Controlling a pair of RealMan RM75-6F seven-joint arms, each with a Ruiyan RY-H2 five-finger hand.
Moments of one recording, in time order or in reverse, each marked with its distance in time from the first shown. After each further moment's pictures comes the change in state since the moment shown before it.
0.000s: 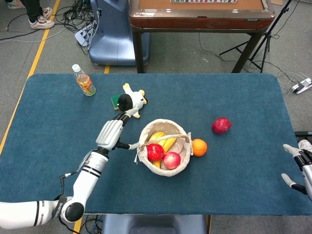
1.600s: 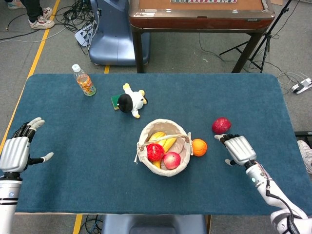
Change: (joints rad) left arm 0.467 0.450 0.214 -0.032 0.310 0.262 -0.136; right arm 0.478 -0.253 0.092 0.010 0.324 -0.699 -0.368
